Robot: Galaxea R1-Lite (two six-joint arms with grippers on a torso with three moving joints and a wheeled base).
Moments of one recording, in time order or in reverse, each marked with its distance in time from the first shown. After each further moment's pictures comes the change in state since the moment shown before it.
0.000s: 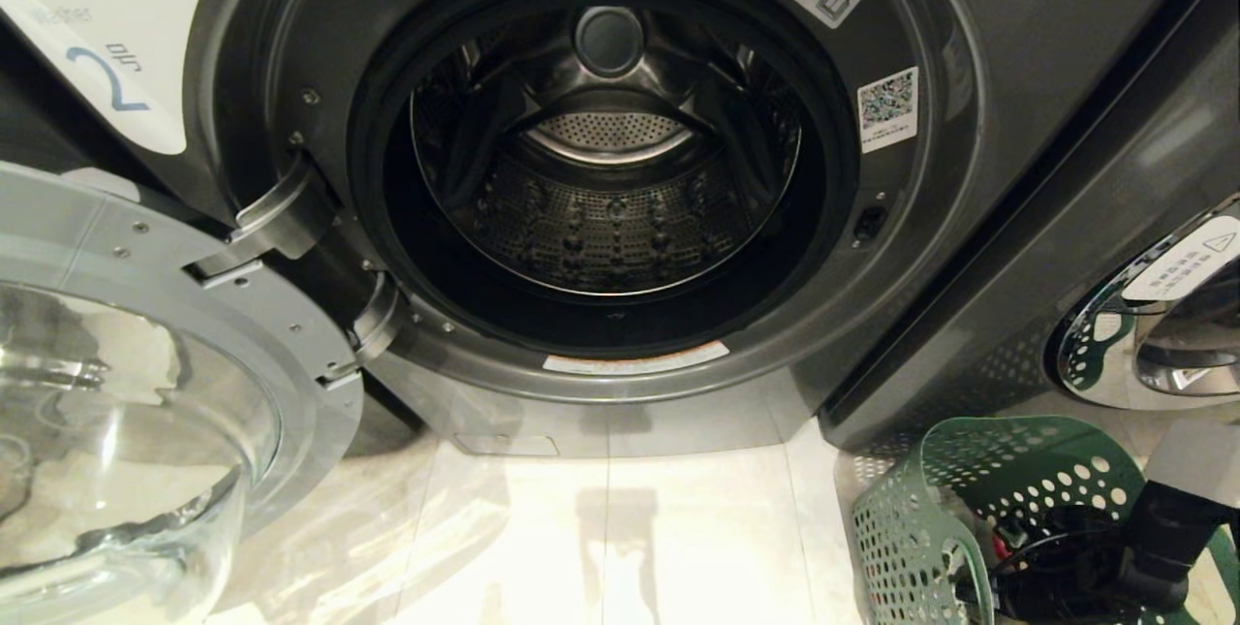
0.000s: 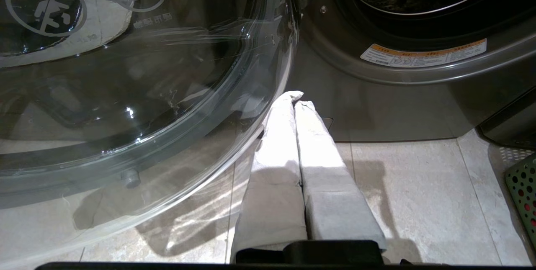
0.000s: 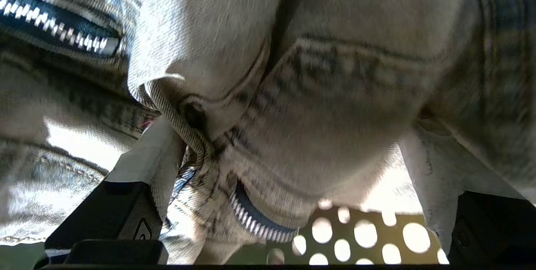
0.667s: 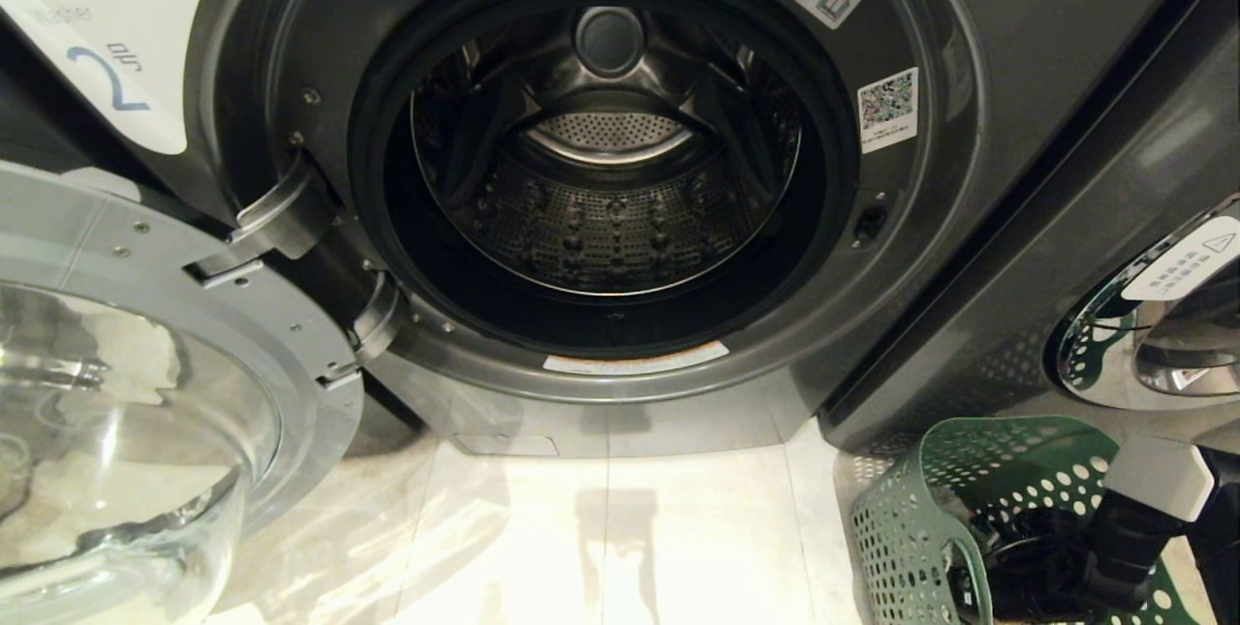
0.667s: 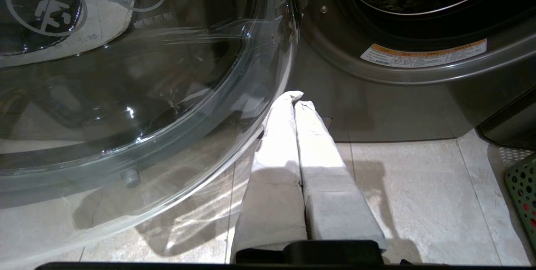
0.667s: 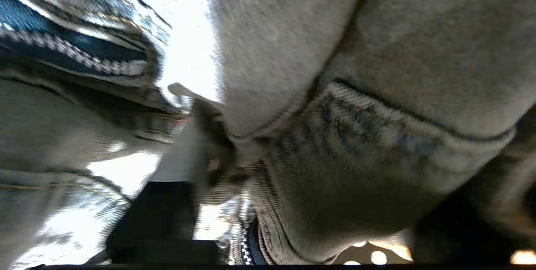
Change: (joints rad) left arm 0.000 0.000 0.000 0.000 0.000 0.000; right arm 0.064 0.094 -0.107 0.004 0.087 0.060
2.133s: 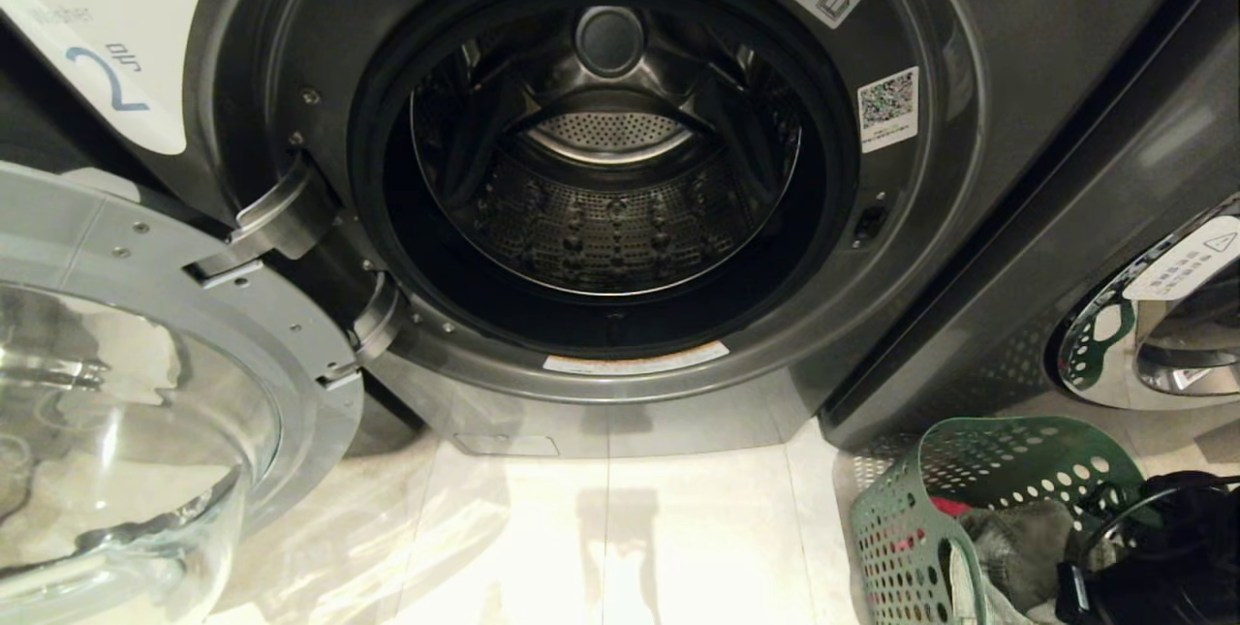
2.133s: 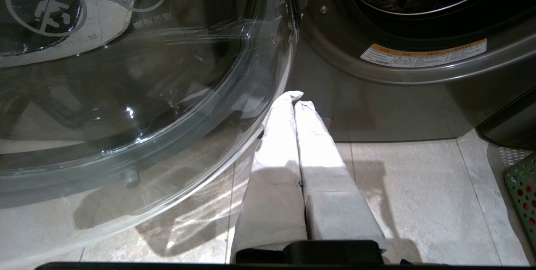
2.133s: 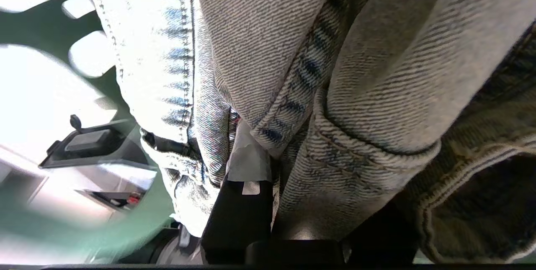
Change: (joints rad) left arm 0.000 0.000 0.000 0.000 0.000 0.000; right arm -0.088 -0.770 0.611 0.307 -0.070 -0.002
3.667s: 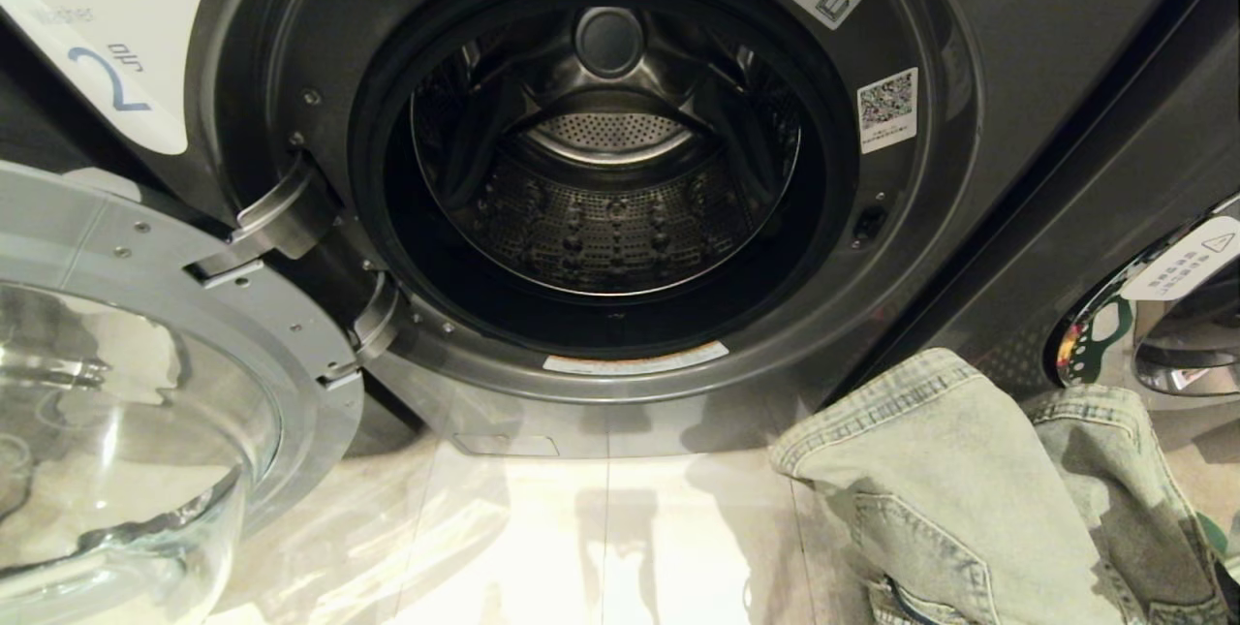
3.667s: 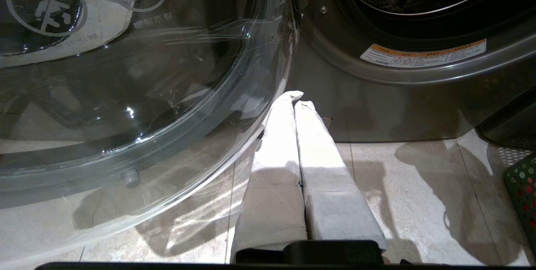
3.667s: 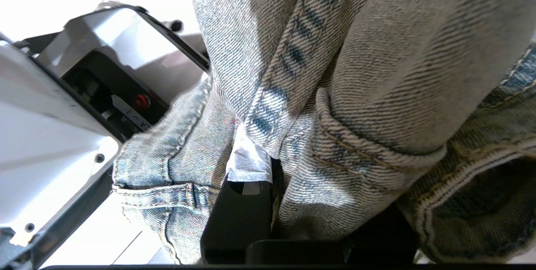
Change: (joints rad) left arm 0.000 0.000 0.000 0.000 0.000 0.000; right arm 0.989 -1.317 0.121 0.409 -0.305 -0.142
